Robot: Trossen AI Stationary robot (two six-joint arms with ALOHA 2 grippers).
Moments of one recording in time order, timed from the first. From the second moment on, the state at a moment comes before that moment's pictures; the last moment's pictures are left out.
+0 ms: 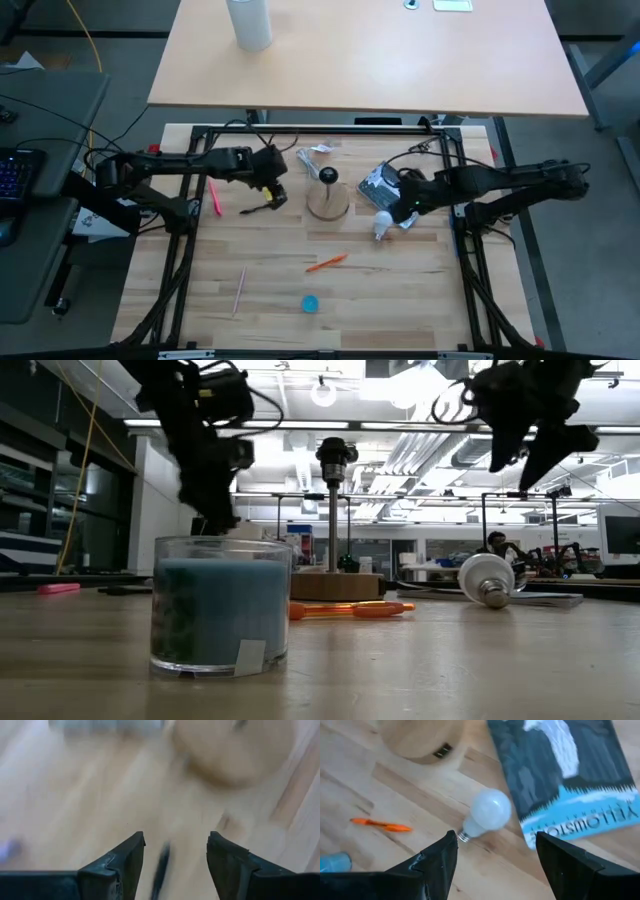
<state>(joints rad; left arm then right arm) 0.31 1.40 0.92 -0.56 -0.03 -0.21 0.08 1.13 0.97 -1.02 0.17 1.12</state>
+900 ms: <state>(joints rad) 0.17 1.79 0.92 0.24 -0.03 -0.17 0.18 1.03 0.97 -0.99 0.34 1.12</state>
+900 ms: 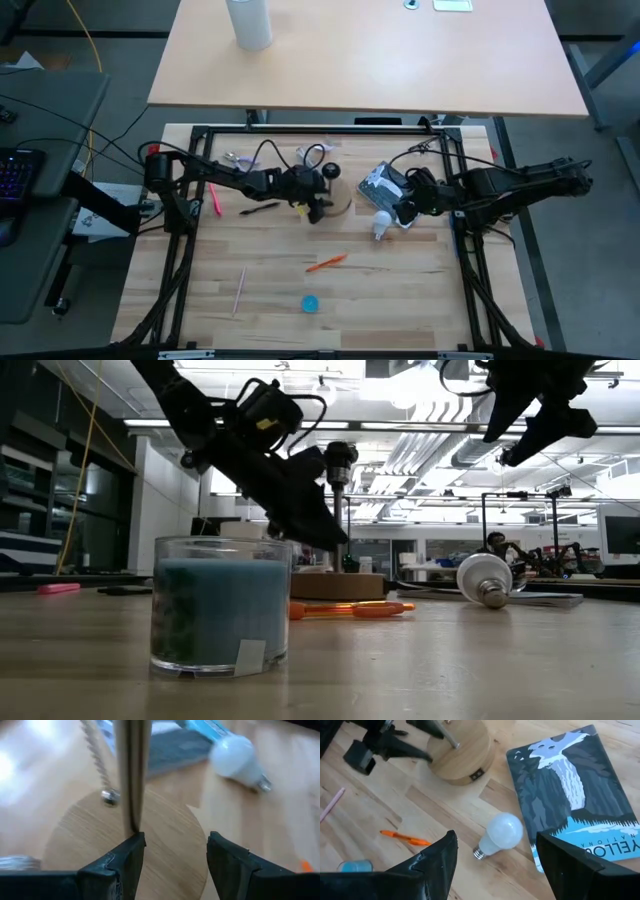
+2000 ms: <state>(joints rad) 0.16 1.87 0.92 0.35 -0.24 -0.18 0.18 1.03 0.97 -0.98 0.37 1.10</state>
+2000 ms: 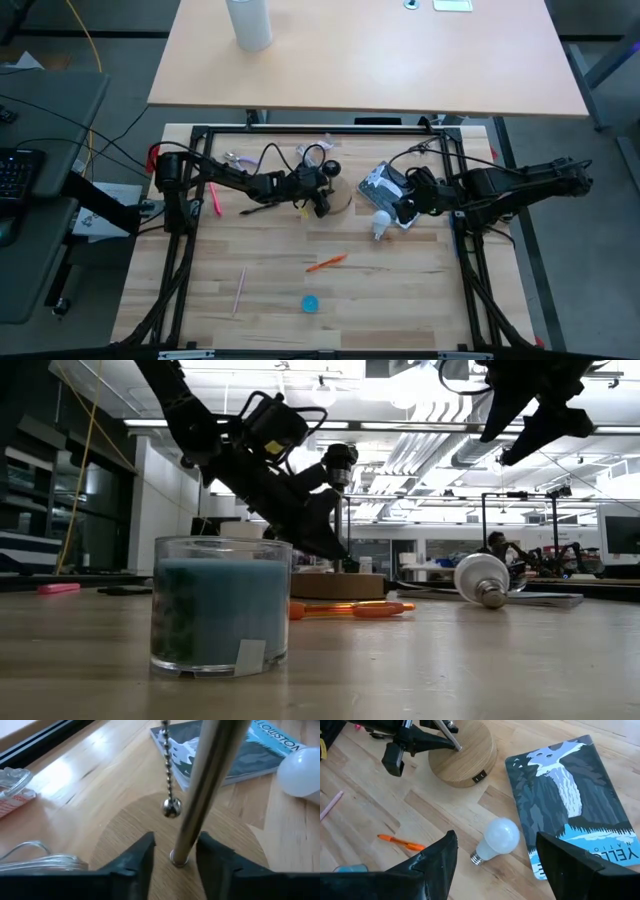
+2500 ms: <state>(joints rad) 0.15 1.87 0.92 0.40 -0.24 -0.22 0.18 1.03 0.97 -0.96 0.37 1.10</state>
